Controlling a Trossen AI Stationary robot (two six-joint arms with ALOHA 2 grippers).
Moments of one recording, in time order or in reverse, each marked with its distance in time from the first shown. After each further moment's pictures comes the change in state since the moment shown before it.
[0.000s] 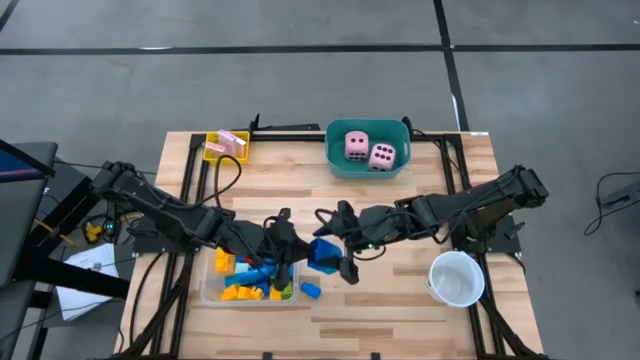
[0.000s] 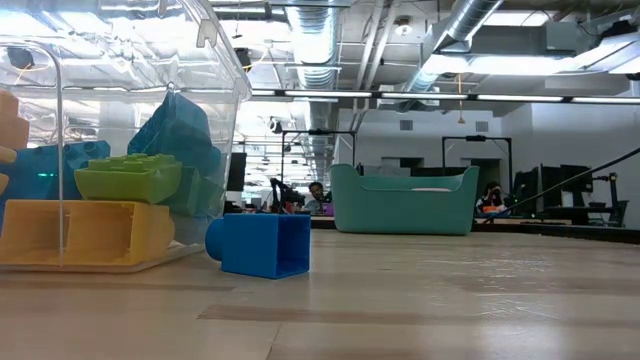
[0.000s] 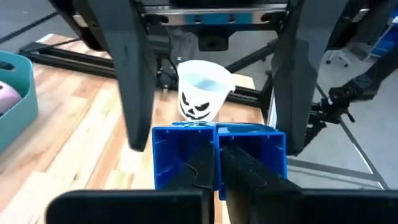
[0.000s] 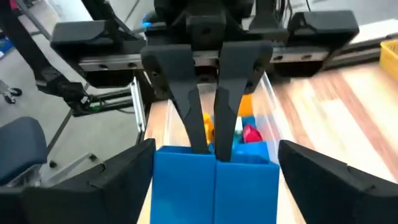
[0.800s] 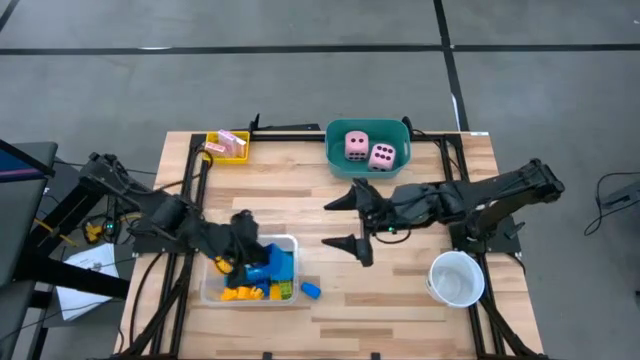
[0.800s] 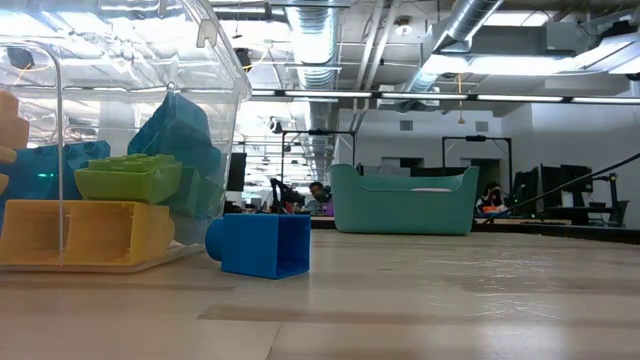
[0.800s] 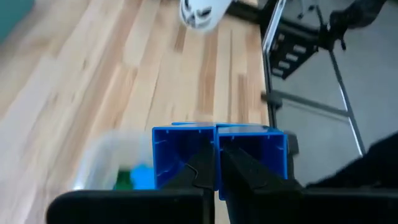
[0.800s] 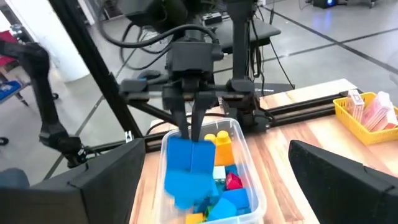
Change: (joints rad) left arm -0.087 -0.219 0.002 -0.537 0.068 -0.237; right arm -0.006 -0.137 -0.001 0.057 0.109 -0.038
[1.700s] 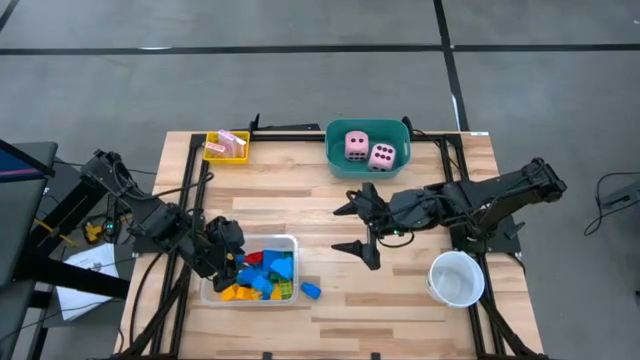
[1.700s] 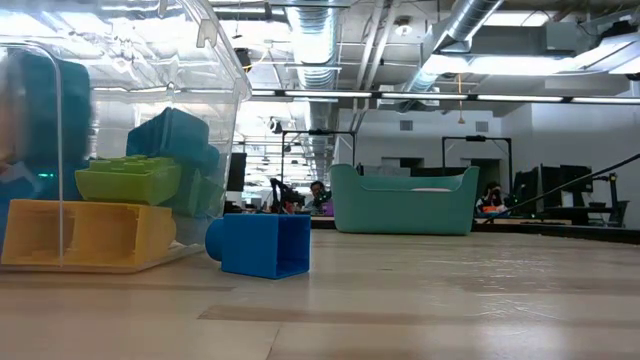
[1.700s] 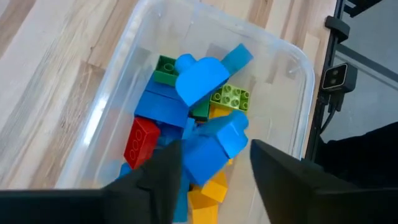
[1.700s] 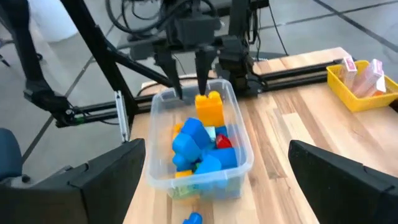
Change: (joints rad) left arm -0.130 -0.014 0.000 -0.404 -0.009 -0.359; right arm 0.014 -0.025 -0.002 -0.180 -0.003 -0.005
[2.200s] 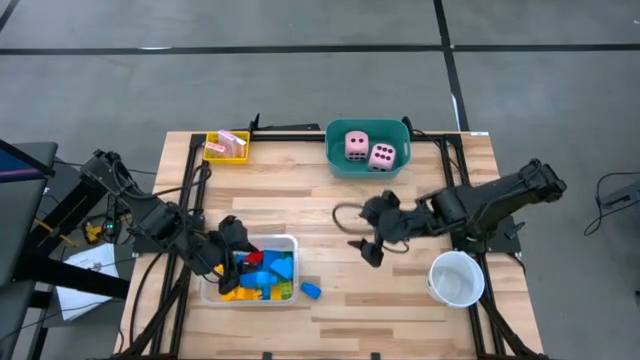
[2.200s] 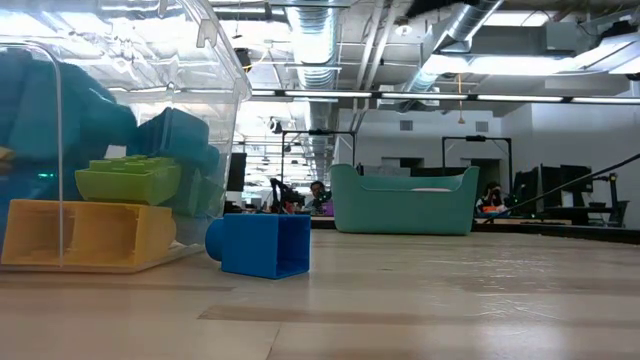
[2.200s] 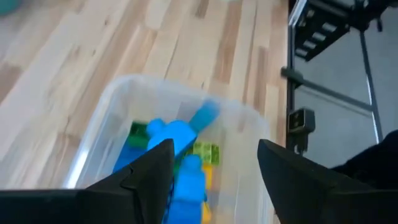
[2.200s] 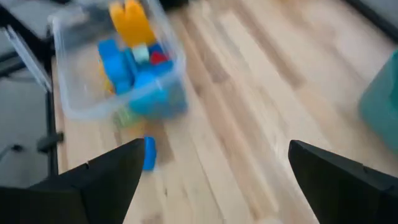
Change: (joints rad) left arm 0.005 -0.008 0.000 0.205 -0.097 0.145; right arm 0.021 0.000 -0.050 -0.361 0.129 0.314
